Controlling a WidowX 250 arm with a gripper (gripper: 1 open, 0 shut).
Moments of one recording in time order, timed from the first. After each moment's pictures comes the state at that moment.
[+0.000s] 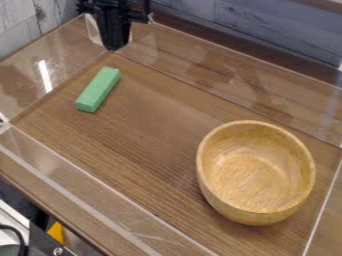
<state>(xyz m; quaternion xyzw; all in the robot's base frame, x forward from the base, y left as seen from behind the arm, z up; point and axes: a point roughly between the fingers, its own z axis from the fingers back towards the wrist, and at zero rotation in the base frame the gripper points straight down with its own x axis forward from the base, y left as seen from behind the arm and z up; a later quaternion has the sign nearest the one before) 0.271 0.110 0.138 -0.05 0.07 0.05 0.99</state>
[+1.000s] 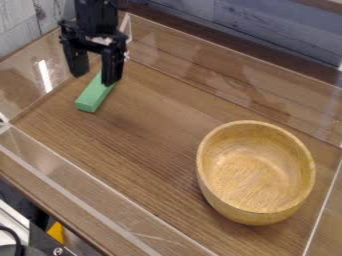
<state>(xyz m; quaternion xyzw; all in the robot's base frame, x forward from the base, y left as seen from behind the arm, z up) 0.250 0.134 0.086 -0.04 0.10 0.05 0.99</state>
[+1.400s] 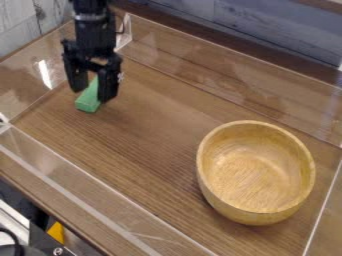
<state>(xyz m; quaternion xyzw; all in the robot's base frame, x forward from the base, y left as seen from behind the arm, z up) 0.251 0.152 0.048 -0.03 0.10 0.01 0.99</state>
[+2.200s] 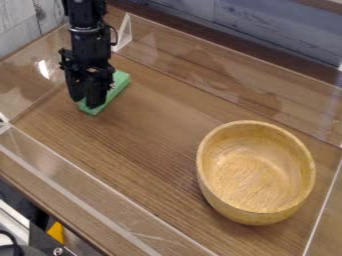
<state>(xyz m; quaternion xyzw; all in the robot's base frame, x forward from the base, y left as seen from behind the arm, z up) 0.256 0.159 0.032 -0.03 0.10 0.00 0.99</state>
